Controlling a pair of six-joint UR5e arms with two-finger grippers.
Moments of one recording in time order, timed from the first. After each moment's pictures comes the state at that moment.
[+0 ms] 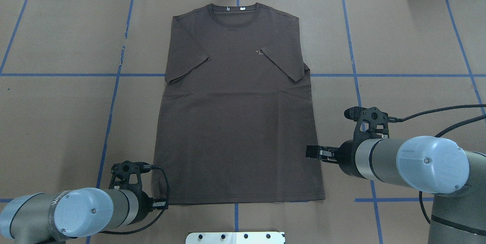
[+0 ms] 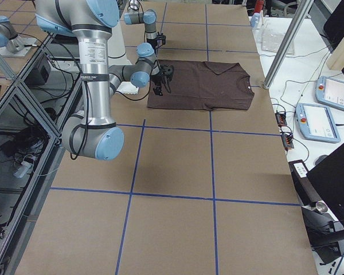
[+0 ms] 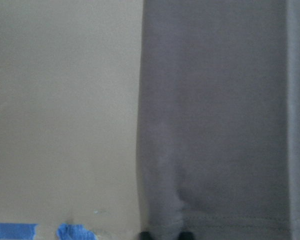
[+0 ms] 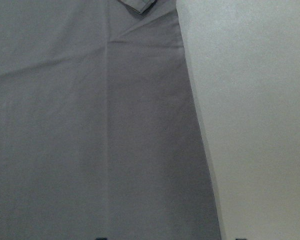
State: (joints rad) left arm -0.14 -1.69 -2.02 -1.91 -1.61 -1.54; right arm 0.34 -1.51 2.23 -1.30 1.63 1.52
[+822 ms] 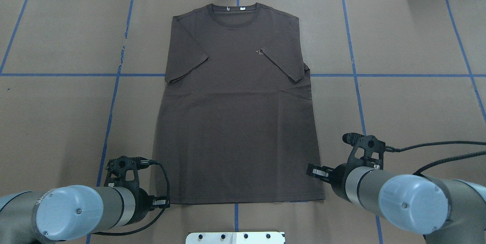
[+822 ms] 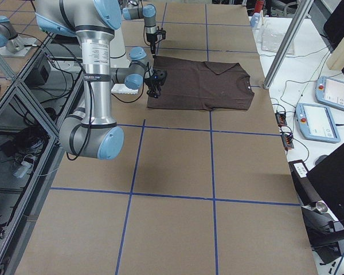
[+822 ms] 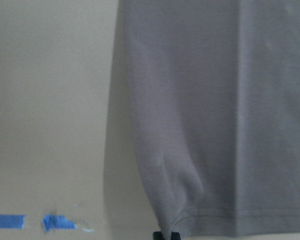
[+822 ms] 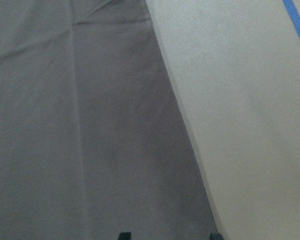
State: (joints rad) left arm -0.15 -1.70 -2.14 -1.84 -1.61 -1.55; right arm 0.16 -1.53 2.22 -1.32 1.42 1.74
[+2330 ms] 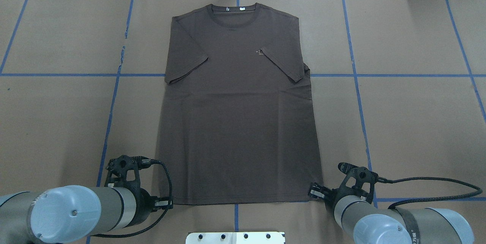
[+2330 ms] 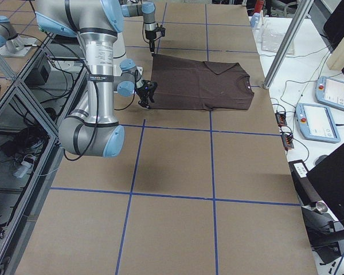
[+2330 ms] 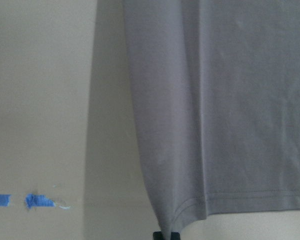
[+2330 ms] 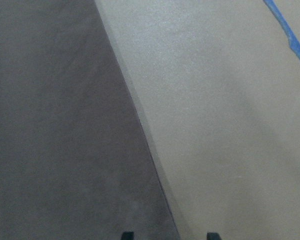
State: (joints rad) left arm -0.15 -1.71 -2.17 -1.82 -1.61 -1.55; right arm 0.04 -1.54 2.10 -1.36 1.26 1.89
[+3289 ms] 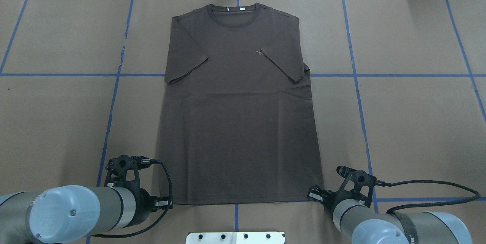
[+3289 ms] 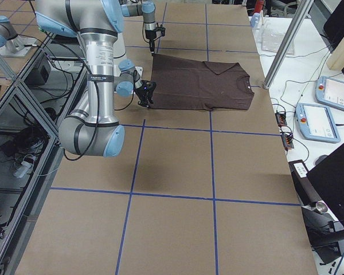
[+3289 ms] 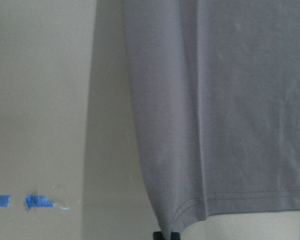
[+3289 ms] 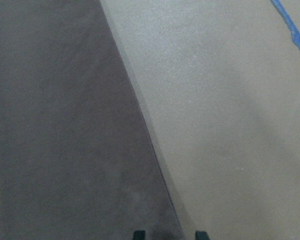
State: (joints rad) left arm -0.15 -1.71 -2.17 -1.82 -1.61 -1.55; right arm 0.02 -1.53 2.10 -1.36 1.24 1.90
